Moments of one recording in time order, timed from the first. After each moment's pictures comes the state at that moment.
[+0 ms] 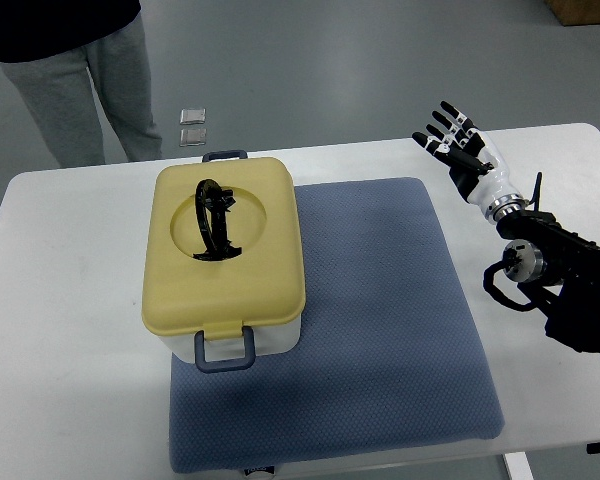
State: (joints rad) left arm 0.00 0.00 -0.02 -0.14 0.01 -0.08 -0.04; right arm 0.77 -0.17 0.55 0.50 -0.07 0.18 0.51
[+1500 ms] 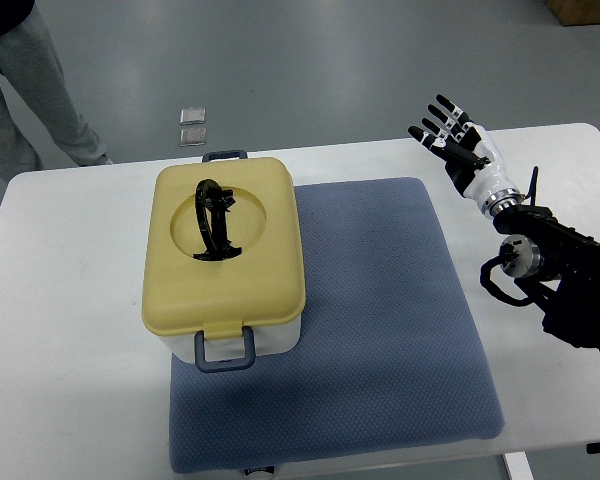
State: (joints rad) left arm 0.00 0.00 -0.02 -0.14 0.01 -0.07 -0.04; right arm 0.79 -0.17 0.55 0.51 -0.07 0.18 0.51
